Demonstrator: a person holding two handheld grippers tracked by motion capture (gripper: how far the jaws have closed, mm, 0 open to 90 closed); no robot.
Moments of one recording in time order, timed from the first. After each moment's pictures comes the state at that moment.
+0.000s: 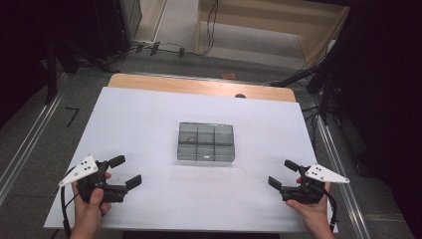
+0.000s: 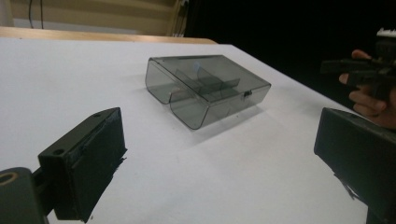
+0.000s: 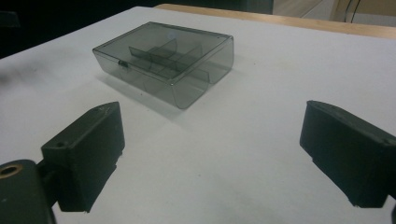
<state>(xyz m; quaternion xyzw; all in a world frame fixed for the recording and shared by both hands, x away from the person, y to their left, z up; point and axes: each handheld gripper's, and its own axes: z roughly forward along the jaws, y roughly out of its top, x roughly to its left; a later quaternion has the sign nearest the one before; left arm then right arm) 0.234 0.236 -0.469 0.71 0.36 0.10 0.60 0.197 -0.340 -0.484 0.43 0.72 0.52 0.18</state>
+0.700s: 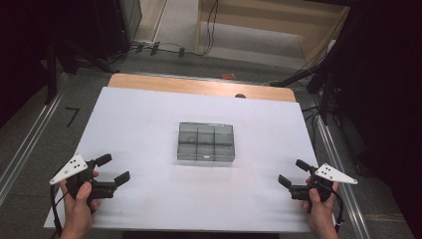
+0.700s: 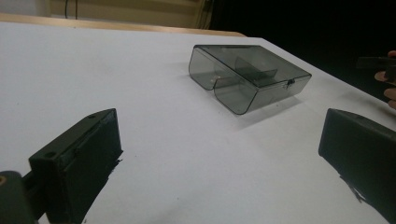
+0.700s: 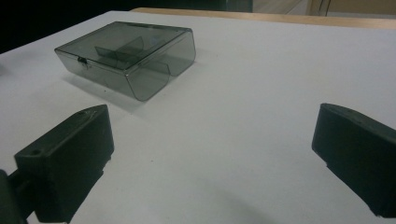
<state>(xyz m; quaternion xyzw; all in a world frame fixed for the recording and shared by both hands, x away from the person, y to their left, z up) 0.245 0.264 -0.486 0.71 0.38 0.13 0.57 0.202 -0.372 -0.504 0.45 0.69 0.52 0.20</state>
